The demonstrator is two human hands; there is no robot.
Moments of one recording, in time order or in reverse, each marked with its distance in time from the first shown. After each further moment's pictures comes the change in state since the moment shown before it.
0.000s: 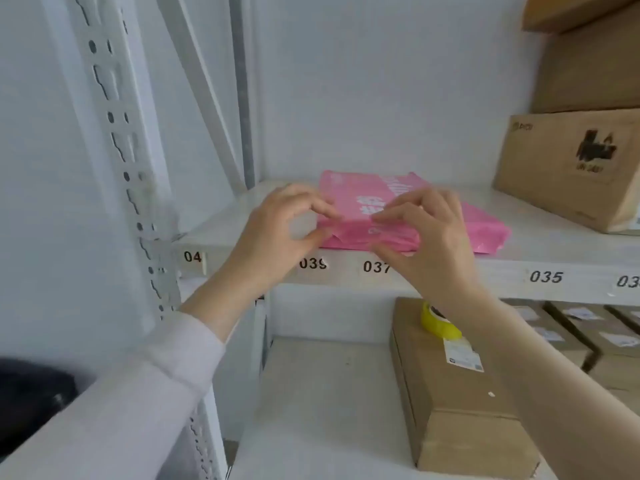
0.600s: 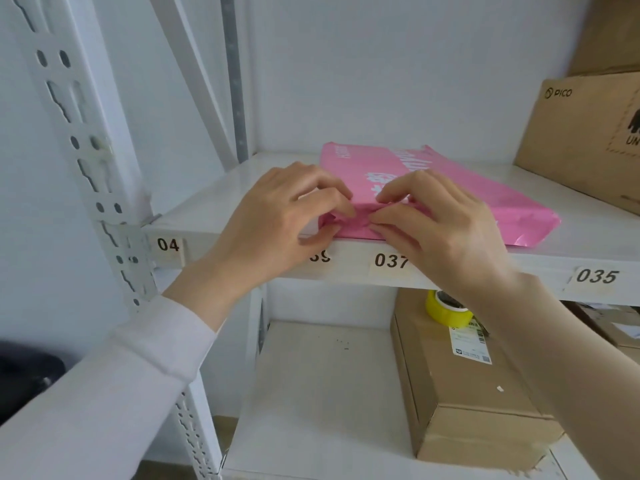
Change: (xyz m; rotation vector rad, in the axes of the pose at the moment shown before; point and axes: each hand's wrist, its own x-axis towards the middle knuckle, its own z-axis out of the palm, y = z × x) left_hand 0.011 -0.038 0.012 0.423 -0.030 0.399; right_hand 0.013 0.018 0.016 -0.272 0.005 -0.448
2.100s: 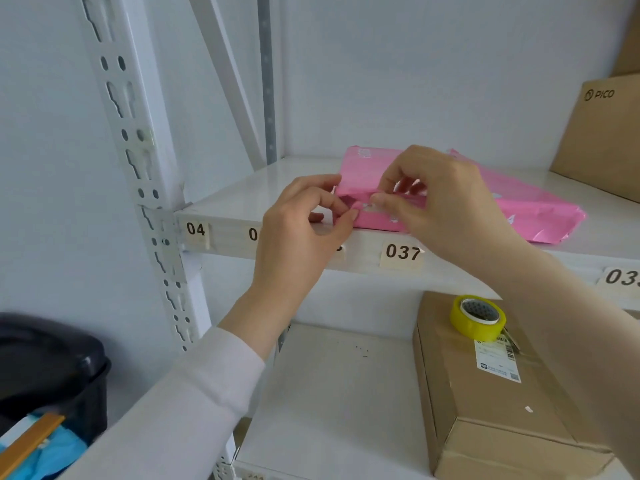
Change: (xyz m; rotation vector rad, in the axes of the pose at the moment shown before) left_hand -0.015 0.043 0.024 -0.285 0.362 -0.629; right_hand 0.024 -0.006 -0.002 0.456 -0.135 0.403
